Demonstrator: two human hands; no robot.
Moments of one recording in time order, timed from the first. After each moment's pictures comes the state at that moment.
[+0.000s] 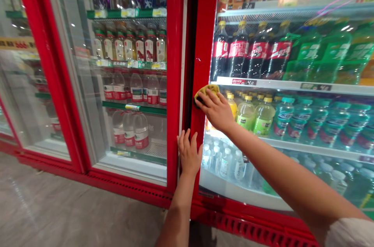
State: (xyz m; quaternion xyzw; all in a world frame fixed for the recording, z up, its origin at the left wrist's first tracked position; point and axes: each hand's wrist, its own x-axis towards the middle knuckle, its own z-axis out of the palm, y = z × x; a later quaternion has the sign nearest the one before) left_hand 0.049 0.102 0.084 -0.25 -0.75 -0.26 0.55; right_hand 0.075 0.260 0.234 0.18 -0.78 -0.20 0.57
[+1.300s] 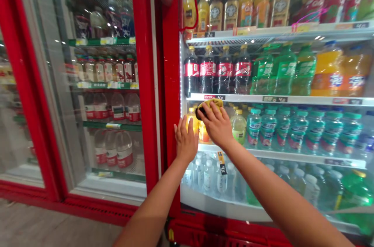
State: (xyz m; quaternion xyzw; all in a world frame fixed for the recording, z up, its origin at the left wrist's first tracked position) left_hand 0.060 0.180 0.192 -0.32 -0.73 -0.21 0.57; right_hand 0.119 0.335 0.239 0.07 -0.74 -0.18 0.64
